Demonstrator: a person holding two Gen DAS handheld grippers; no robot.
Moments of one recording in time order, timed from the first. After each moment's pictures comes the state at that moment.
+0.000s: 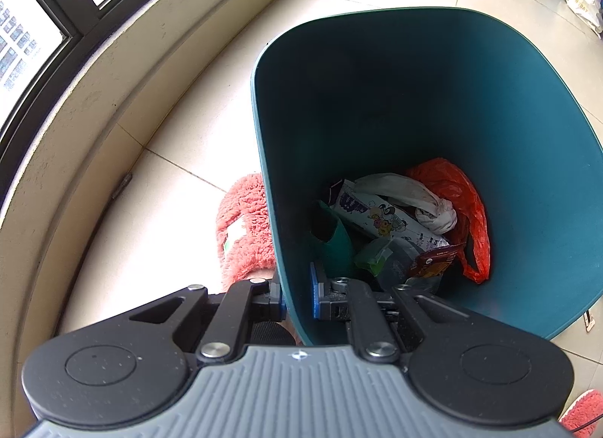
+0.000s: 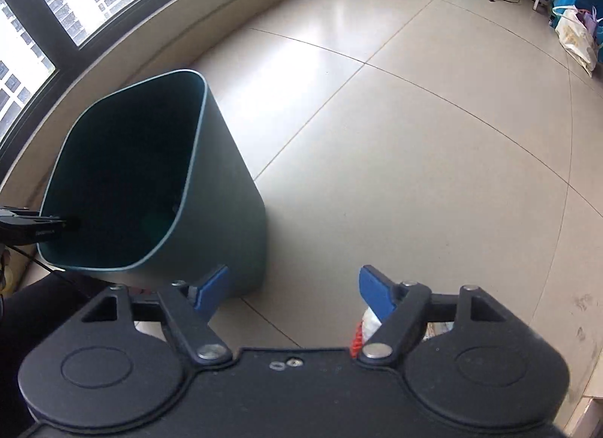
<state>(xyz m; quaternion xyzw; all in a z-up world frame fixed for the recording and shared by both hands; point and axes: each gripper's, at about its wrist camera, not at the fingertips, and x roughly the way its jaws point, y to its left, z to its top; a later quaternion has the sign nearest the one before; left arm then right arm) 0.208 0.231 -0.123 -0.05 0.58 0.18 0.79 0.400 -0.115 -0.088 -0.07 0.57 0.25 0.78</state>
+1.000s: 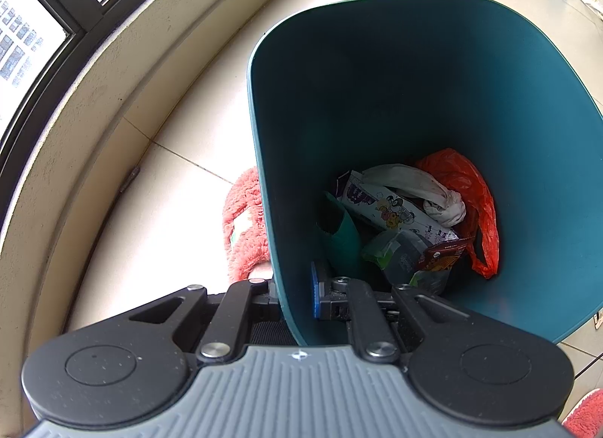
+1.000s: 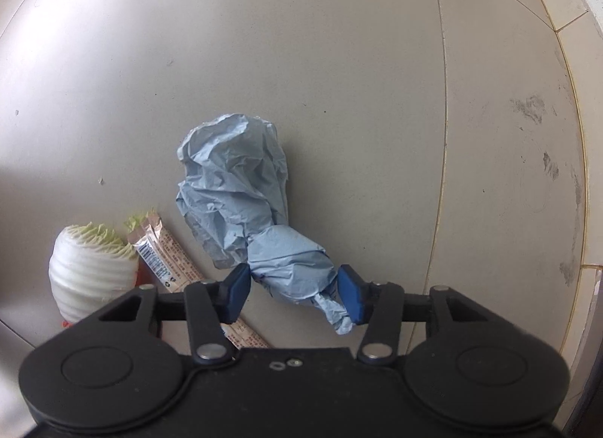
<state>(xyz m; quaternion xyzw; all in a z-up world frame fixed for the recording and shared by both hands) 0.215 0.226 -0.135 -0.04 0.59 0.20 0.78 0.451 -0.279 -0.334 -0.04 0.68 0.00 0.73</state>
